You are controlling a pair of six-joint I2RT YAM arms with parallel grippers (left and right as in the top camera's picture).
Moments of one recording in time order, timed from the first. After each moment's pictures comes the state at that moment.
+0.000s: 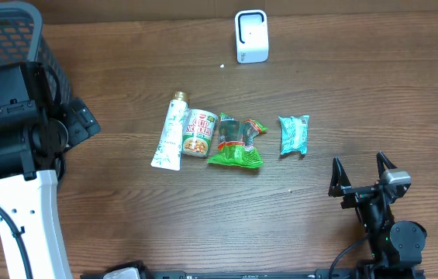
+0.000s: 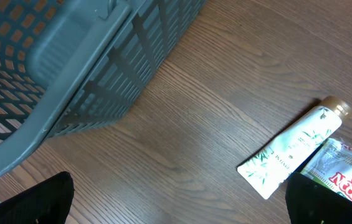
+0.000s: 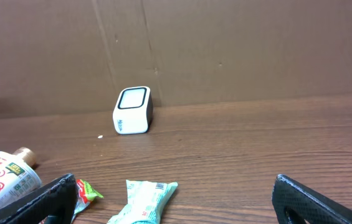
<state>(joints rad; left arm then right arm) 0.21 1.32 1.66 -1.39 -0.25 -0.37 0.01 0.01 0.02 -0.02 -0.15 0.14</state>
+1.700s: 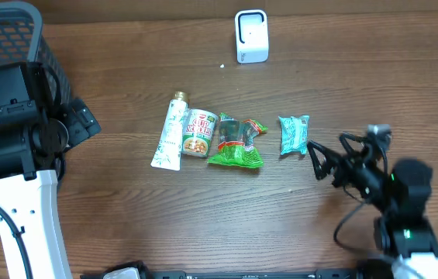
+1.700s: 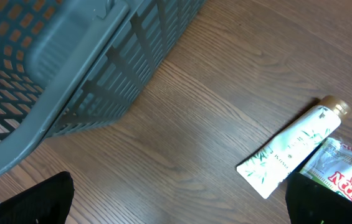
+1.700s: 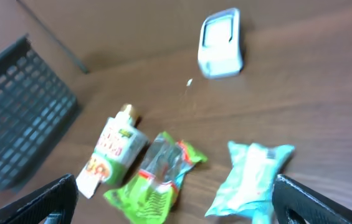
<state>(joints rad) 0.21 1.32 1.66 -1.39 -0.25 -0.37 0.02 0.76 0.43 -0.02 -0.56 0.32</state>
